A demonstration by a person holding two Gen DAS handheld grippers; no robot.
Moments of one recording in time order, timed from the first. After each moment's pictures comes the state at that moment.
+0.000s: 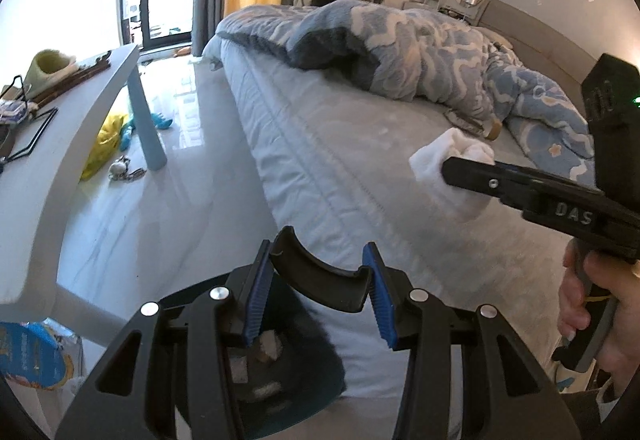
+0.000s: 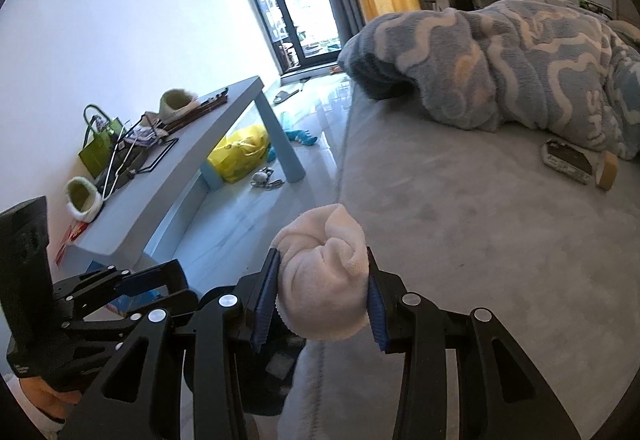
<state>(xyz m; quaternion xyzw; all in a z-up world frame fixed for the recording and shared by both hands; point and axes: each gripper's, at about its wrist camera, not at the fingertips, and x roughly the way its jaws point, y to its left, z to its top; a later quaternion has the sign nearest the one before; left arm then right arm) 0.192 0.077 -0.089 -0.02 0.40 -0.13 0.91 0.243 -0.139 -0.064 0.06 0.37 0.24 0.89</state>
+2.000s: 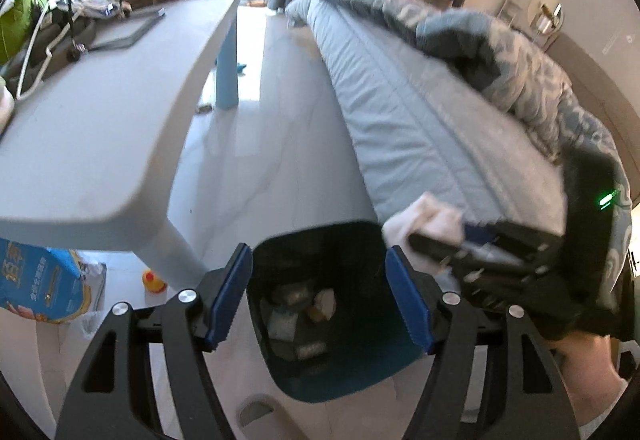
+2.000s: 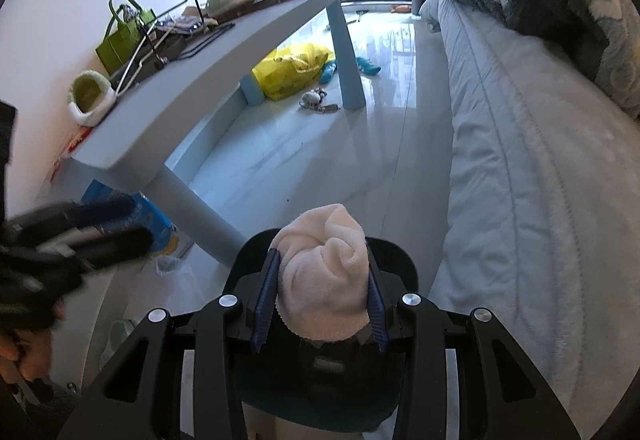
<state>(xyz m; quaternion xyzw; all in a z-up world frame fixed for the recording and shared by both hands) 0.177 0.218 -0.108 -0.10 0.45 -0.05 0.89 0.241 0.028 -0.146 -0.04 0.46 0.31 0.83</state>
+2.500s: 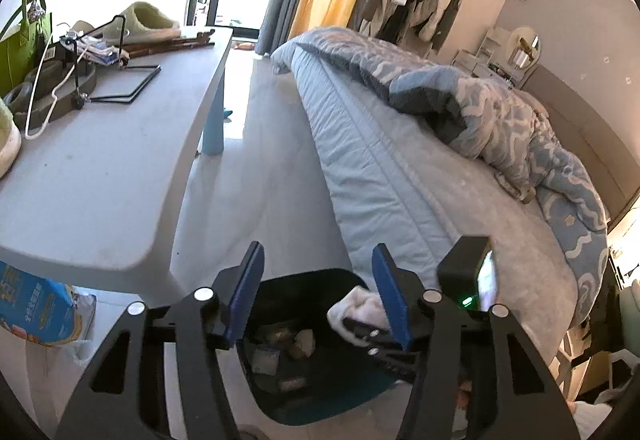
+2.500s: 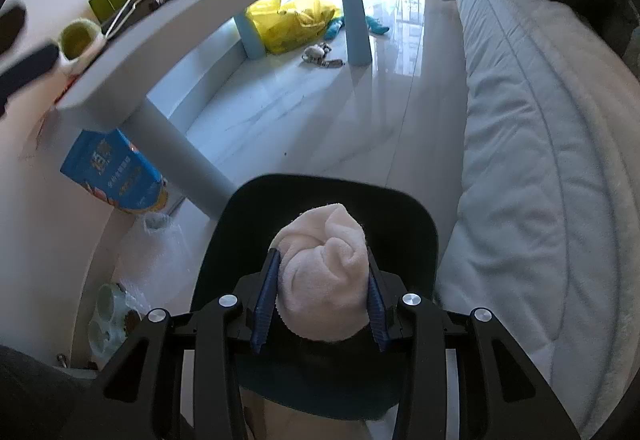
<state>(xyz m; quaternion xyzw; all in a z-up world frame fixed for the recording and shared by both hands) 0.168 0.220 -0.063 -0.13 0.37 -0.07 0.92 0.233 0.046 -0.187 -0.09 0.51 0.31 0.80</state>
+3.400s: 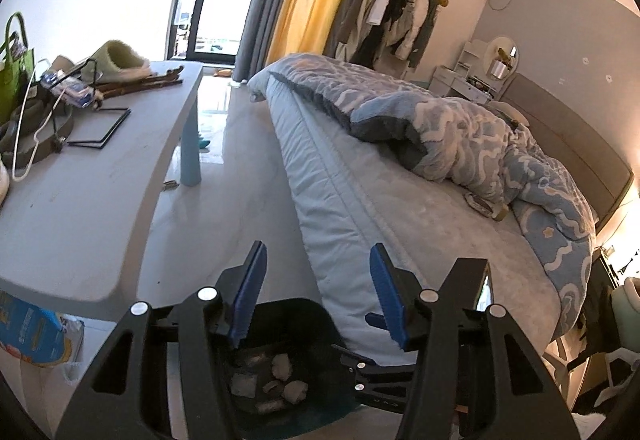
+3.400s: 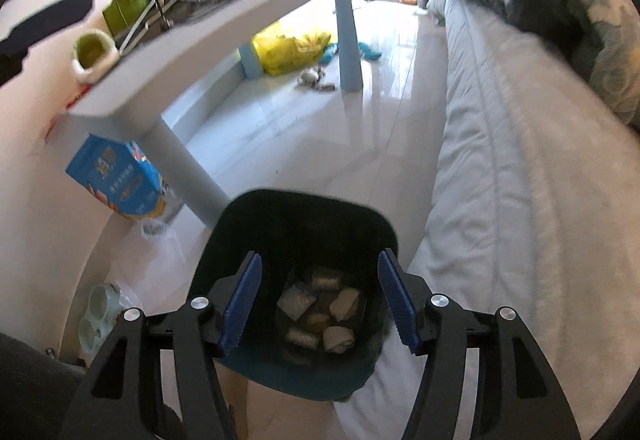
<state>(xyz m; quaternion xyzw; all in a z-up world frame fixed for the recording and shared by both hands) 0.170 0.178 -0.027 -0.12 0.33 -0.10 0.93 0.221 0.009 -0.143 -0.09 0.46 0.31 0.83</state>
